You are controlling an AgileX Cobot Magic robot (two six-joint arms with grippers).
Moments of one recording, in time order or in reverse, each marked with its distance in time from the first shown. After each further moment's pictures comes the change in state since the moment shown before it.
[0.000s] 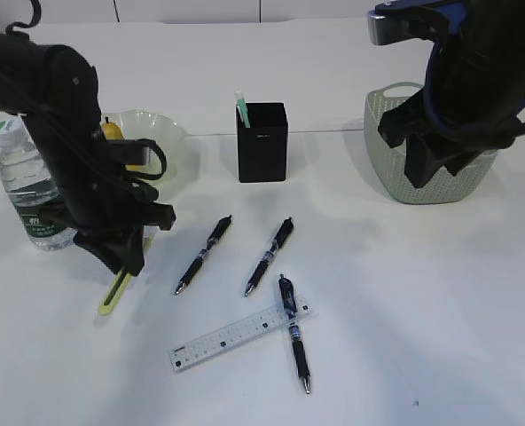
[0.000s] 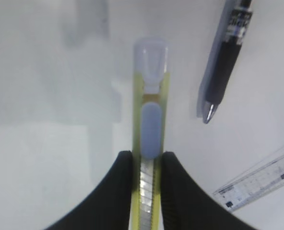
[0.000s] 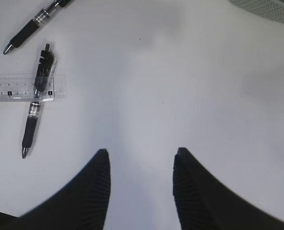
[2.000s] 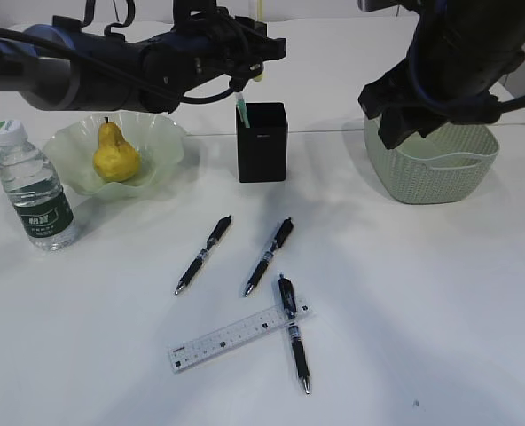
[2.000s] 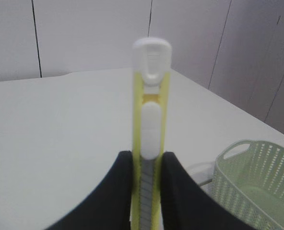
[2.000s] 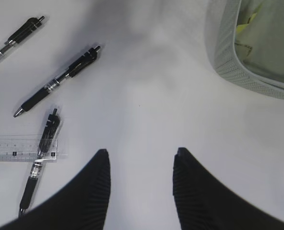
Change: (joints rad) left arm -0.138 0.164 -0.264 -0.003 -1.345 0.160; right arm 0.000 0.000 0.000 -0.014 -0.207 -0.022
